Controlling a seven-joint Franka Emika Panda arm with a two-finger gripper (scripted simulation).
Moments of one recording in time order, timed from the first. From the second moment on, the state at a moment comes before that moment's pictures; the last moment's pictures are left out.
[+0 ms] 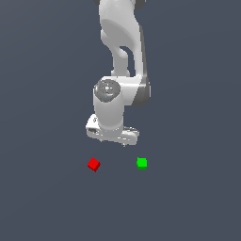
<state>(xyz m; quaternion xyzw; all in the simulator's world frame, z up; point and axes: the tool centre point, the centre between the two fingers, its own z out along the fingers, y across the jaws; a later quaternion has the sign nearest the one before) 0.044 -0.033 0.126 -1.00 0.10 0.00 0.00</state>
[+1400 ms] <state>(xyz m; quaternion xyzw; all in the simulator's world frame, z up) 0.105 -0.126 0.069 -0.97 0.26 0.00 0.00</state>
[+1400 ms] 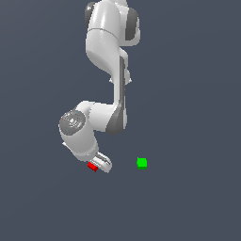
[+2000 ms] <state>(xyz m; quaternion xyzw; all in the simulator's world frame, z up) 0.104 -0.126 0.022 -0.97 0.26 0.00 0.00</state>
